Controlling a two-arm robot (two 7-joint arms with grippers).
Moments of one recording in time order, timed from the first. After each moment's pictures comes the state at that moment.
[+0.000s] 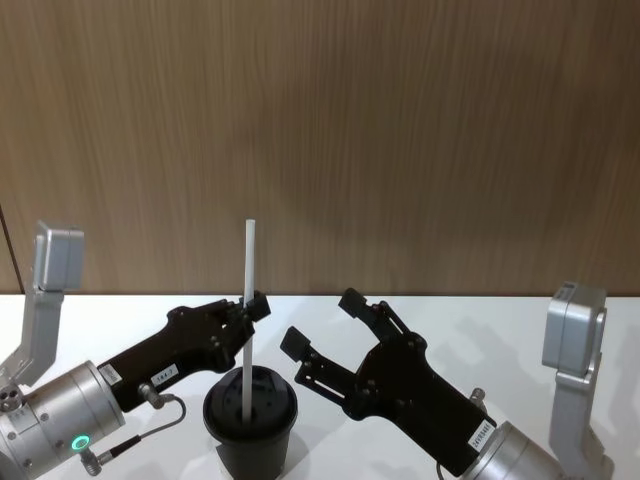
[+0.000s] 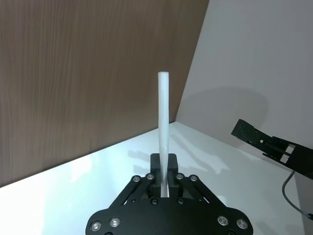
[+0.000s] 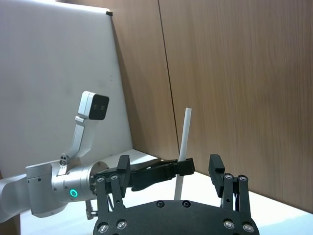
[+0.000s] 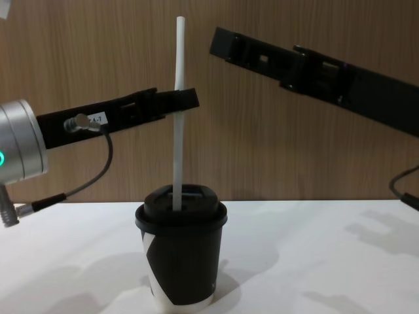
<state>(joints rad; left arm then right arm) -0.35 0.54 0.47 -1.58 -0.92 0.07 -0.53 0.03 0.25 -0.30 -1.86 0.52 0.07 0.52</state>
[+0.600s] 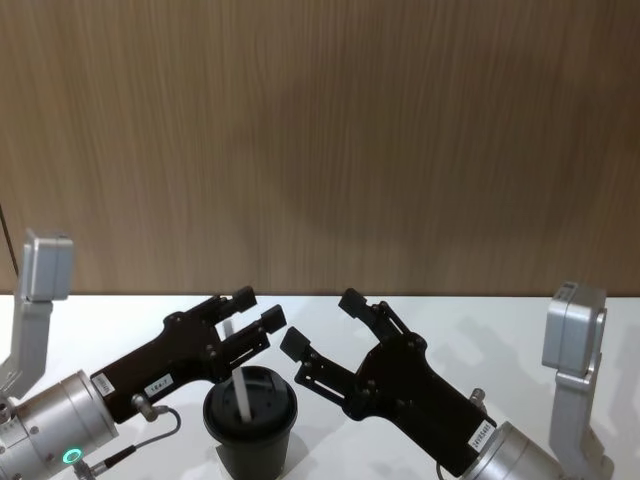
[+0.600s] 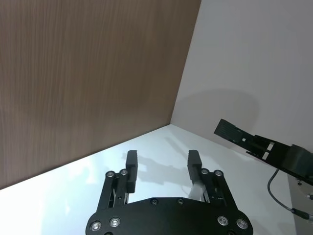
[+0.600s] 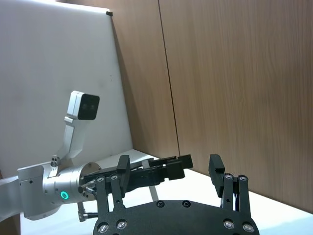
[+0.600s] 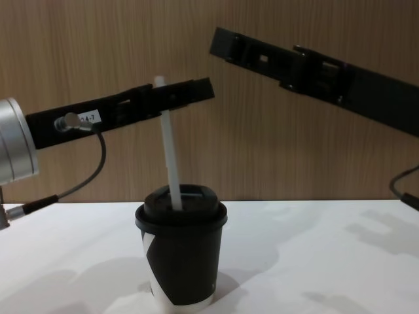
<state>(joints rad) -0.31 0.56 0.46 -1.63 -0.93 0.05 -0.54 0.03 0.25 -0.30 -1.86 0.52 0.07 0.52</state>
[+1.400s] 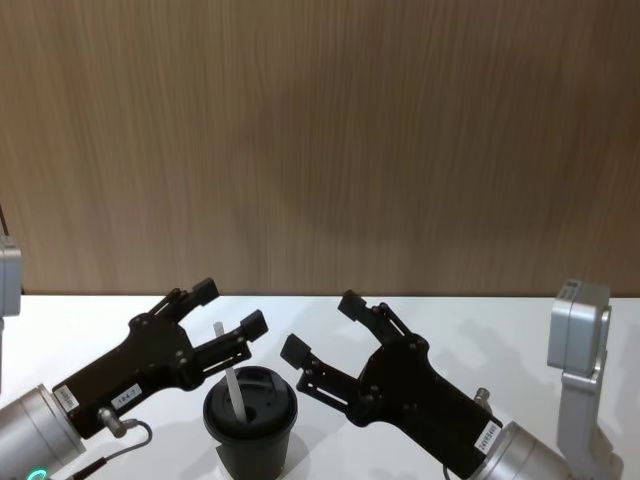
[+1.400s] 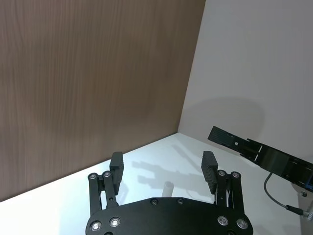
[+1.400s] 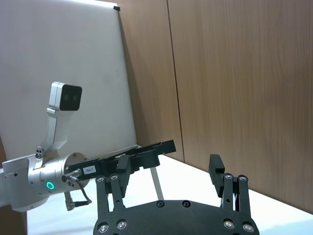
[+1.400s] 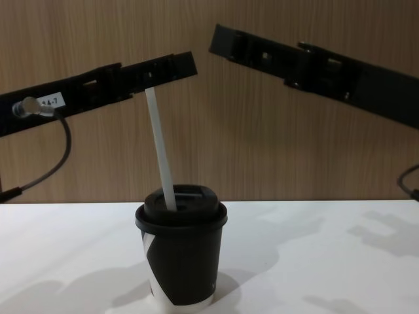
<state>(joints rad) -0.20 0.61 0.38 -1.76 -0.91 0.00 -0.49 0.03 0.29 -0.31 -1.88 0.53 0.09 0.53</state>
